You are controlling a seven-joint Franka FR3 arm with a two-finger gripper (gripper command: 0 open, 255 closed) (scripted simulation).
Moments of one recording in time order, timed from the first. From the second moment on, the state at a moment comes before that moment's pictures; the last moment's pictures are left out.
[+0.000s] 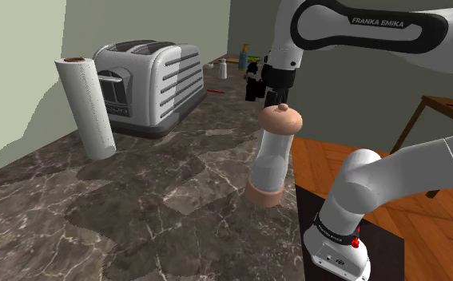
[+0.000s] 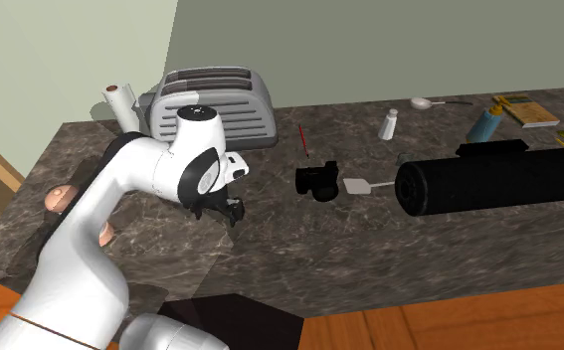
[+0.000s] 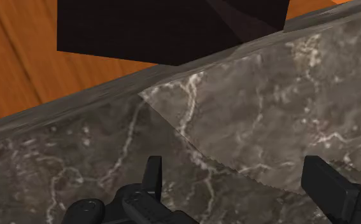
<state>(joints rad) 0.01 -0.81 0.03 -2.37 0.08 1.52 -0.10</state>
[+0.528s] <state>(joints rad) -0.05 -0.62 -0.02 -2.22 0.08 1.59 -0.05</state>
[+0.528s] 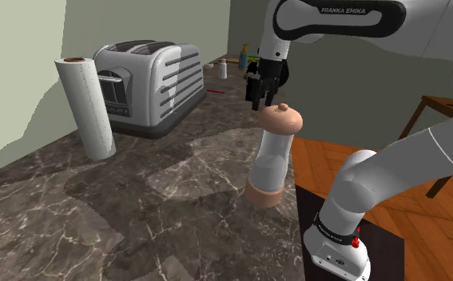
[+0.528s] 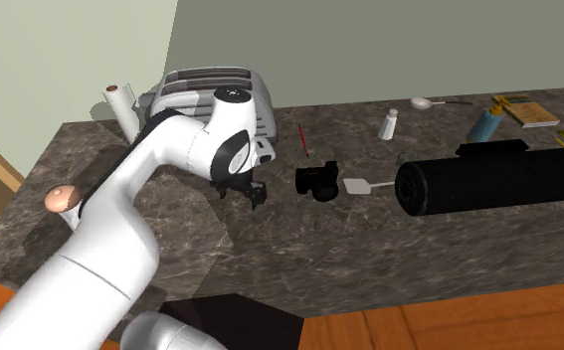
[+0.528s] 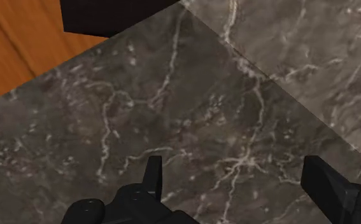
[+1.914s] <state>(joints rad) -0.22 0.00 -0.23 -1.52 0.18 1.59 0.07</state>
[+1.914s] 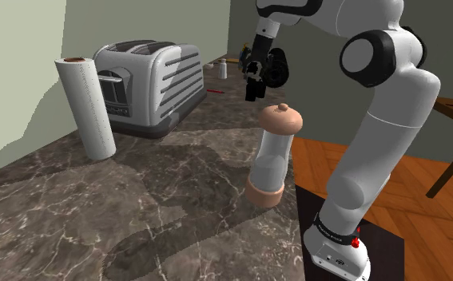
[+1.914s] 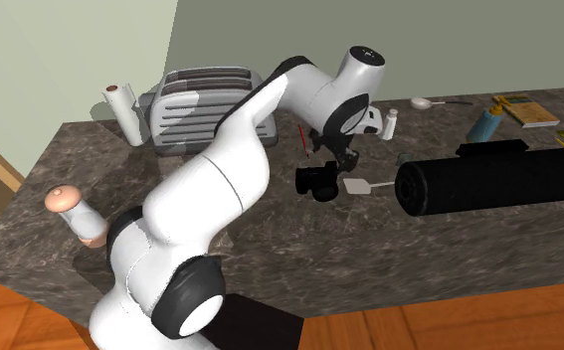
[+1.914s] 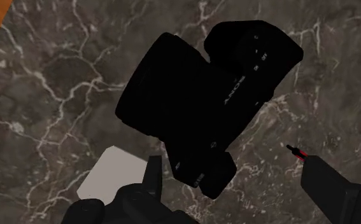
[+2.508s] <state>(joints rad) -0.23 0.00 -0.24 -1.61 0.19 1.69 0.06</state>
